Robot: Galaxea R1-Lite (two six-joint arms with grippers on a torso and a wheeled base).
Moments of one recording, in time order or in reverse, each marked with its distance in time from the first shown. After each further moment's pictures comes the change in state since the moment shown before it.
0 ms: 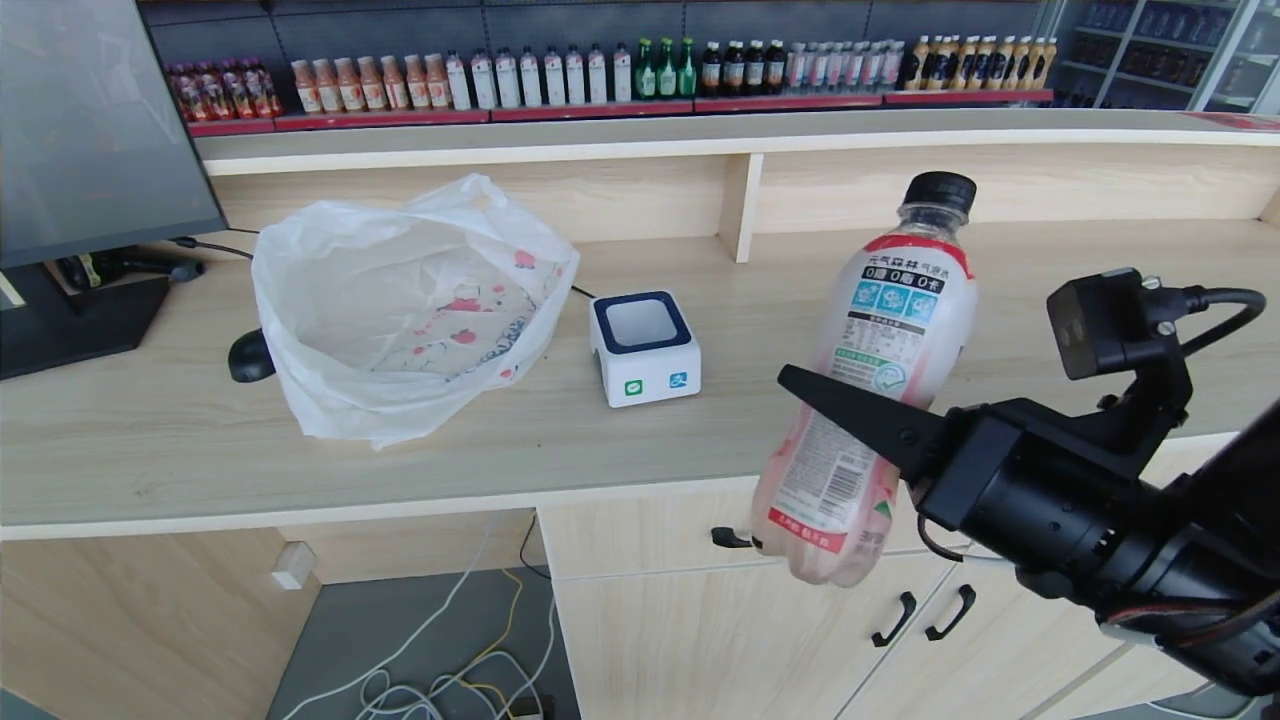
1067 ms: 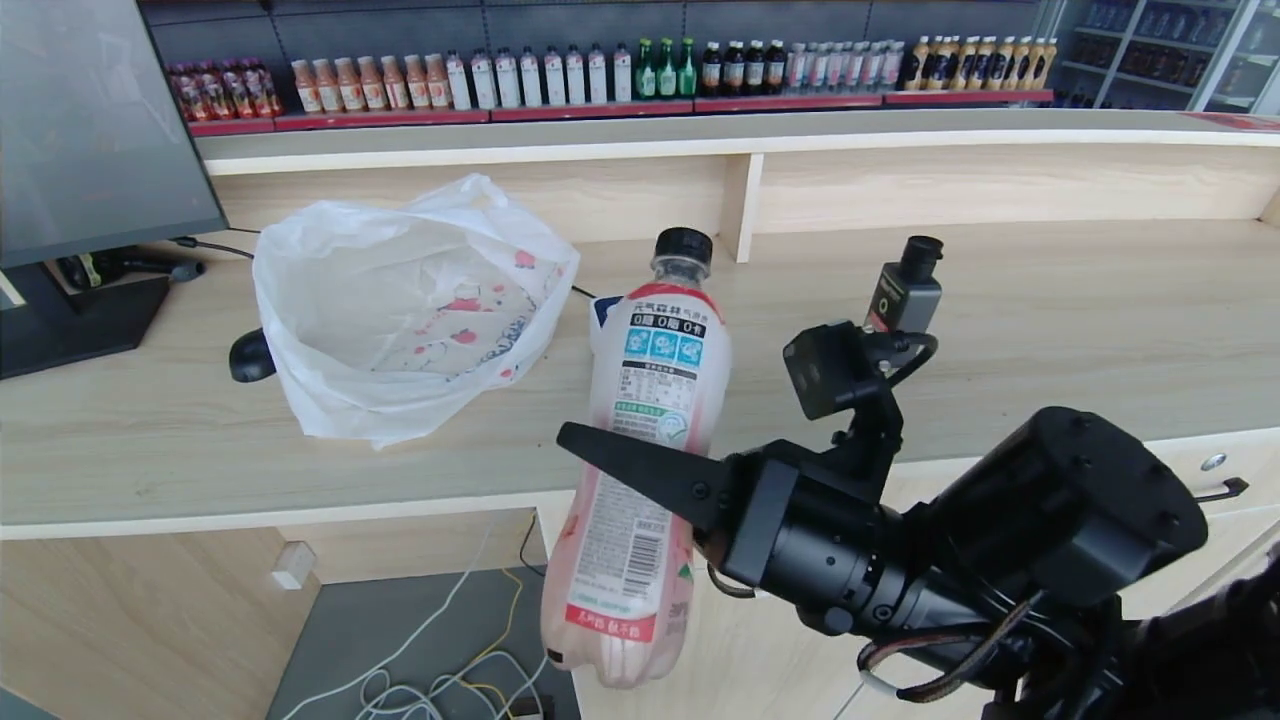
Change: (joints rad) left arm 0.000 0.000 0.000 0.000 0.000 0.000; right arm 0.187 0.331 -0.207 -0.265 0.191 0.330
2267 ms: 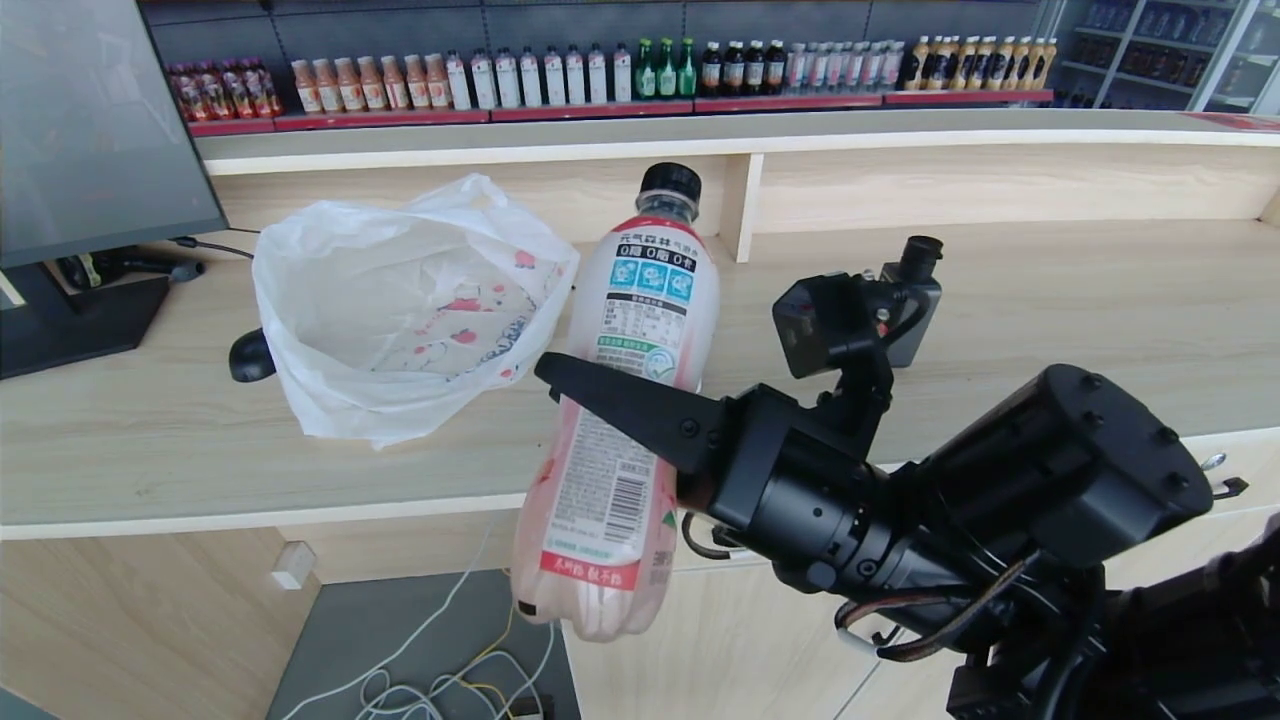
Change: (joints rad) left arm 0.000 0.000 0.000 0.000 0.000 0.000; right arm 0.011 0.006 -0.090 0.001 0.001 0.052
